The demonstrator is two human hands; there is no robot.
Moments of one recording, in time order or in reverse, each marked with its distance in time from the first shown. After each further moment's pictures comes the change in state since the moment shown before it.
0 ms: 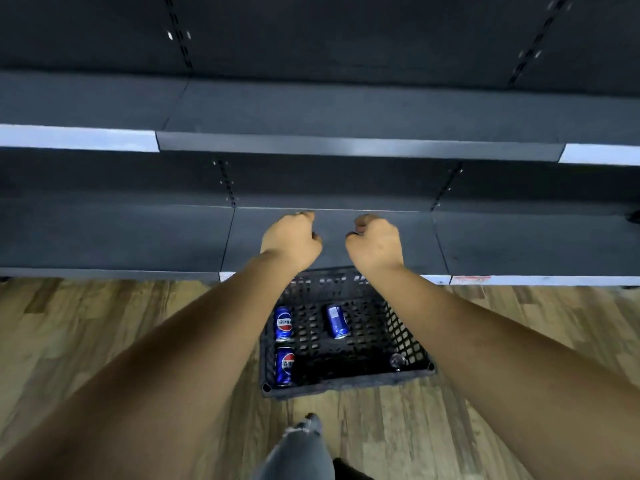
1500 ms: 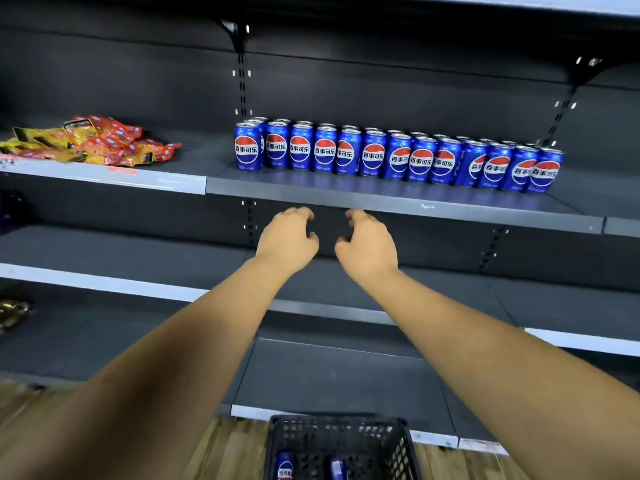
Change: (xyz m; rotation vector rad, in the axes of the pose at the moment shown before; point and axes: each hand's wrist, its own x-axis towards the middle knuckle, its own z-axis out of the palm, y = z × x) left_hand -0.025 0.064 -0.315 -0.148 0.517 0.105; right_hand -0.054 -0.257 -0.188 -0.201 0.236 -0.567
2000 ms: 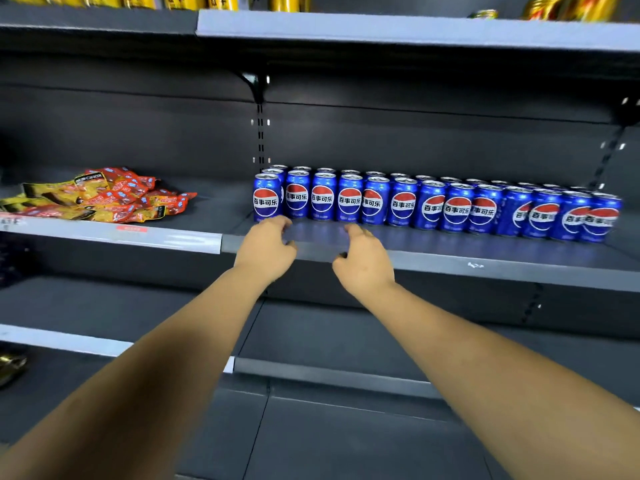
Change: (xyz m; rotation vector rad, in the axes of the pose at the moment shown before) left_hand 0.114 -0.079 -0.039 -0.089 0.118 -0.070; right_hand 0.118 -0.044 0.041 0.006 -0.008 -0.046
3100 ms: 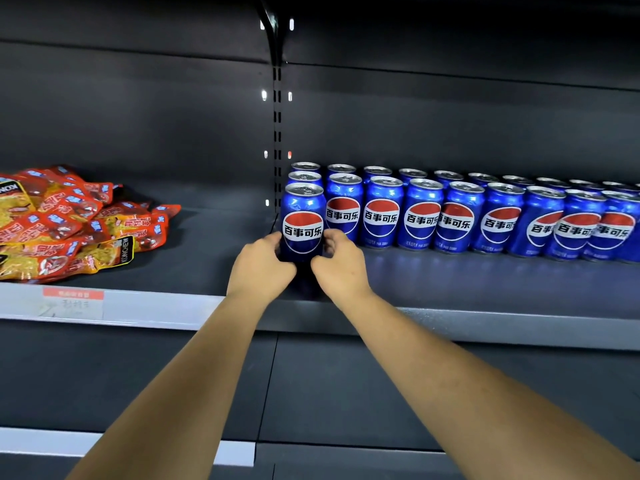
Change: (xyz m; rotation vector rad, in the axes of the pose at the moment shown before) left_hand 0.185 -0.153 0.049 -0.181 -0.088 -0.105; right_hand 0.206 -0.054 0.170 0.580 -0.002 0.211
